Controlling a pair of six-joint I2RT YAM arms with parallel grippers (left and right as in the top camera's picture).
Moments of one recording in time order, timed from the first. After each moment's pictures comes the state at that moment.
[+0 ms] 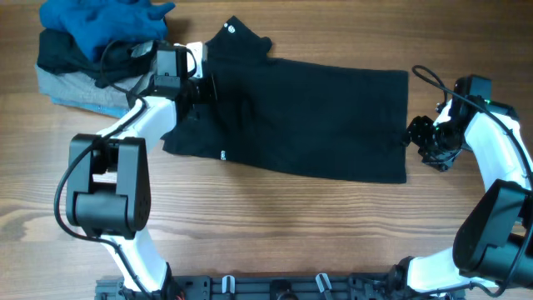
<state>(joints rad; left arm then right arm) -0.11 1.97 1.19 -0.04 0.32 -0.25 -0.30 1.69 1.11 -0.92 -0.17 0.31</state>
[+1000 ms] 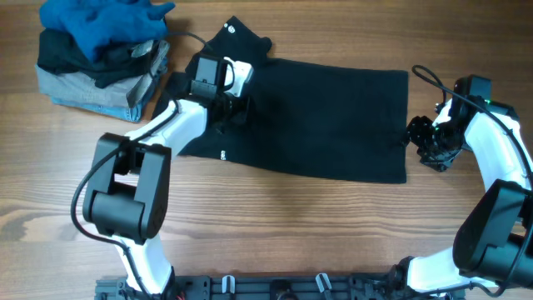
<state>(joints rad) -0.30 1.97 1.20 -0.21 0.31 -0.01 -0.30 1.69 1.11 -0.93 -0.19 0.31</state>
